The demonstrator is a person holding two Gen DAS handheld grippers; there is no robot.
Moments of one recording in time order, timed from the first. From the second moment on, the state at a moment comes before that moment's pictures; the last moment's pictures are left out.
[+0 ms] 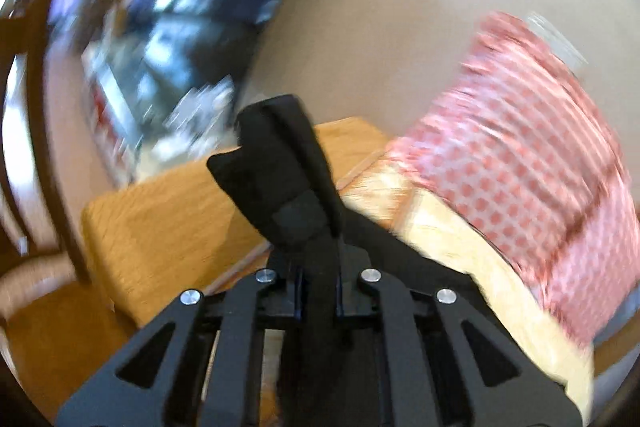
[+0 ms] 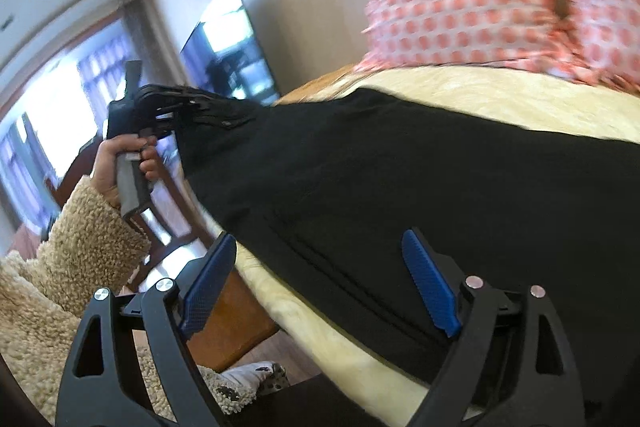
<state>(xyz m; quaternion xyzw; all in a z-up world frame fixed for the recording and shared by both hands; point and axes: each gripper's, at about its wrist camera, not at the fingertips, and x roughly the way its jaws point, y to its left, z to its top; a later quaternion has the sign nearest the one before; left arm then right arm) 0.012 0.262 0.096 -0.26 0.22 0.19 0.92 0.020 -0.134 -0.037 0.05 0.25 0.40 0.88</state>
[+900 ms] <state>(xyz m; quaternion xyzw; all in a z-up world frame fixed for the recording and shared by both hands) 0.017 -0.138 0.082 0.02 0.30 -0.32 0.90 -0.028 -0.350 -0.042 0.24 0.16 0.13 0.95</state>
